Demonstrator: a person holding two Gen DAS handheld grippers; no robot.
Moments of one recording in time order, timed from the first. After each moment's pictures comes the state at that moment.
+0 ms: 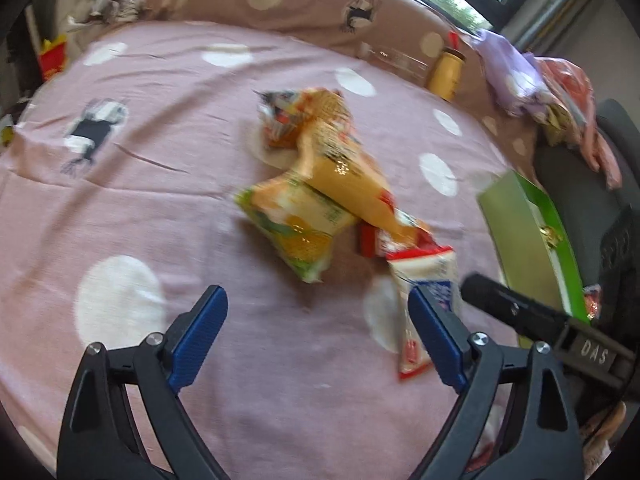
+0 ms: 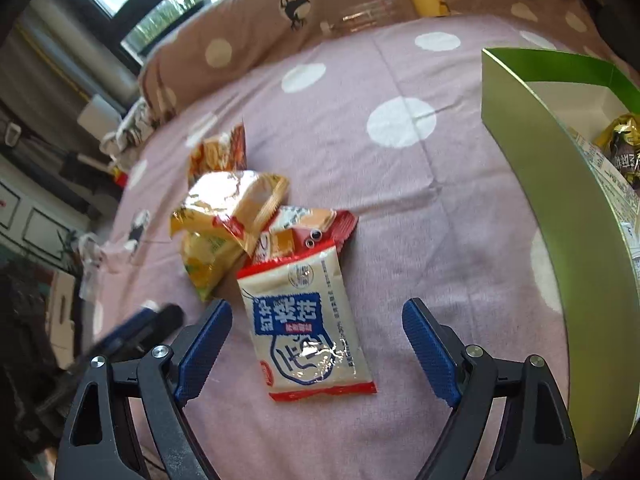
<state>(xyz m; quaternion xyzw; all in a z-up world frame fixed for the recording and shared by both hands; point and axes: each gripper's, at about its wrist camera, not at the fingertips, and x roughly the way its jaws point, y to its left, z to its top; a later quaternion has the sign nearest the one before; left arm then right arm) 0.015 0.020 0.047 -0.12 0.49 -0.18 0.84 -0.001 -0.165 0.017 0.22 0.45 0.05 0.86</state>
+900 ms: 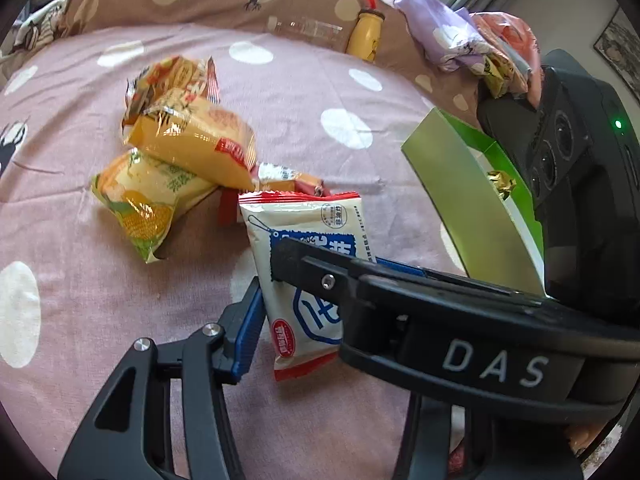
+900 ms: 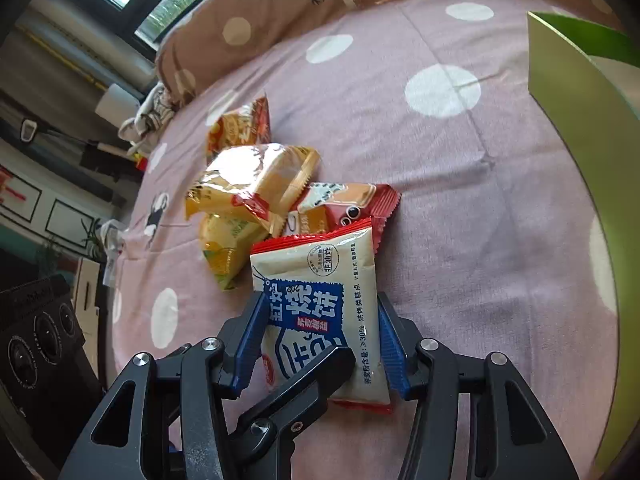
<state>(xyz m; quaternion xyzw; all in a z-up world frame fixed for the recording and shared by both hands) -0.004 -0.052 0.036 -0.08 0.47 -0.28 0.83 0.010 -0.147 0.001 0.23 0.47 0.10 0.84</state>
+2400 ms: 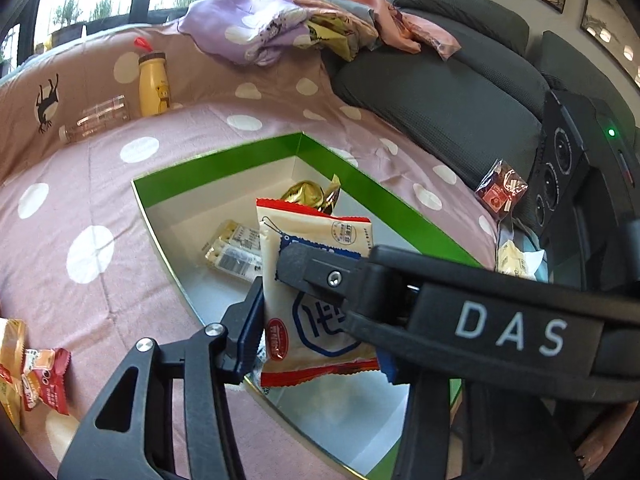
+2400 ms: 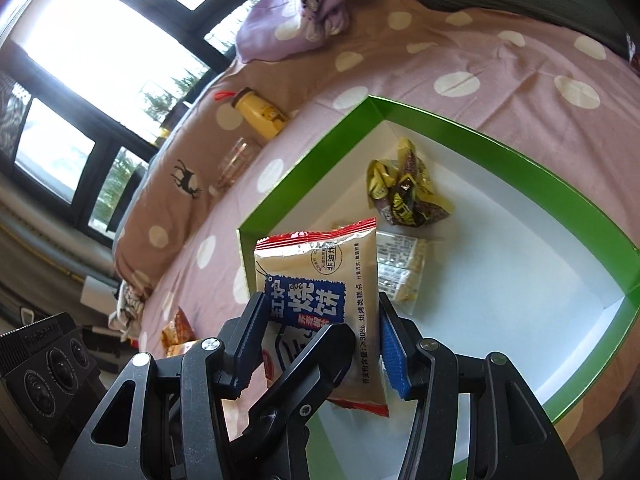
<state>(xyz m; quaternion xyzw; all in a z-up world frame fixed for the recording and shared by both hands) -0.028 -0.268 0.090 0.05 0.38 -0.46 0.80 -0.093 -0.359 0.036 0.41 0.32 -0.10 0.85</state>
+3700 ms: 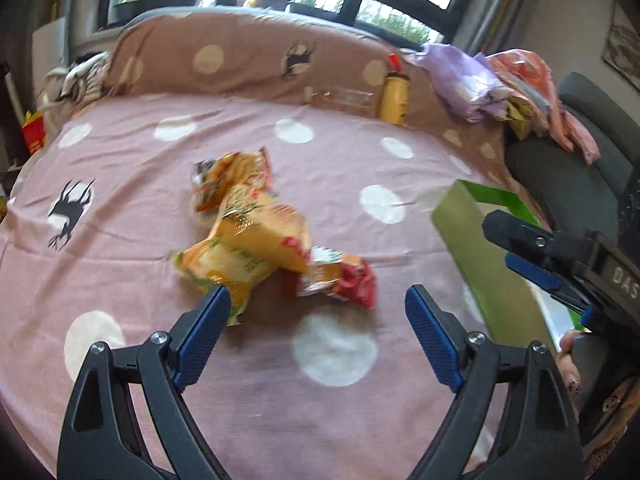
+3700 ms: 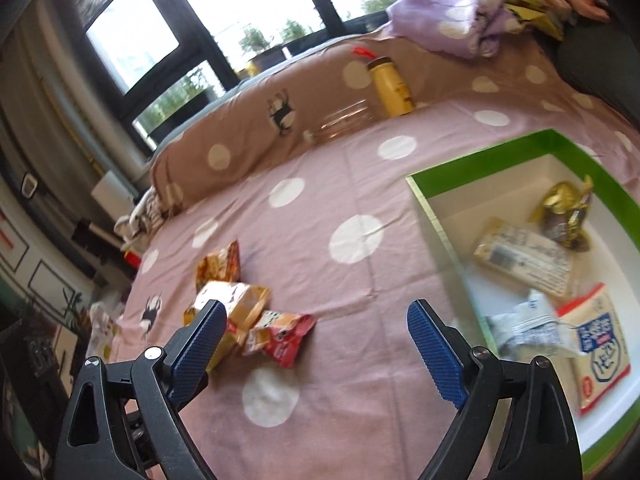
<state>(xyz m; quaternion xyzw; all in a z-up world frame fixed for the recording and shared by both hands) 0.002 -0.021 0.076 -0.06 0.40 -0.19 0.89 -0.028 -0.205 0.060 0.22 0.33 0.01 0.92</state>
